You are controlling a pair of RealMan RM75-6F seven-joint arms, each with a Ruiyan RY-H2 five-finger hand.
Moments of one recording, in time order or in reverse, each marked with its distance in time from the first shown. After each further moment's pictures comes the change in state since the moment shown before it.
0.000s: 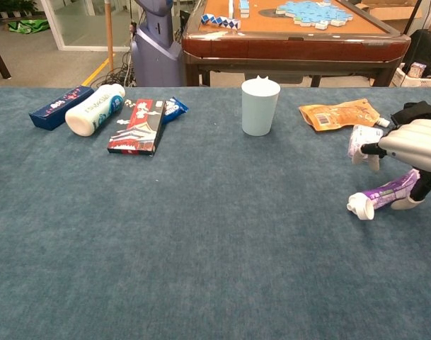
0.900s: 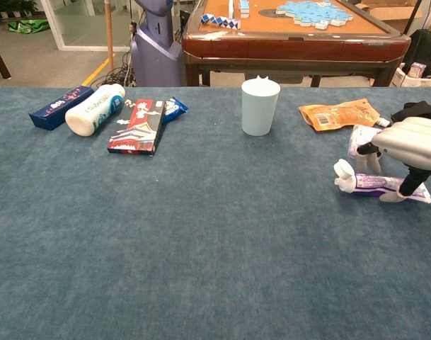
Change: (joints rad) left arm -0.004 -0.007 -0.002 0.016 -0.005 -0.020 -0.019; right arm 0.012 -0.031 0.019 0.039 0.029 -0.010 -0.006
